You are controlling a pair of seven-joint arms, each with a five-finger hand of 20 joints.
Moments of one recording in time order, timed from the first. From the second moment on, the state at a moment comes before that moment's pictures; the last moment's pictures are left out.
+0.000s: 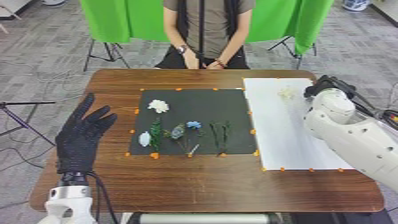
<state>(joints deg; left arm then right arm) 124.9 -59.1 -88.9 -120.1 38.4 9.9 31.0 -52.3 -41.1 39.4 -83.1 -110.5 -0.4 58.2</state>
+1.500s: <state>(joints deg) 125.0 -60.3 -90.5 -119.9 38.3 8.8 28.6 -54.9 -43.4 35.2 -83.7 -123.7 9.0 55.1</state>
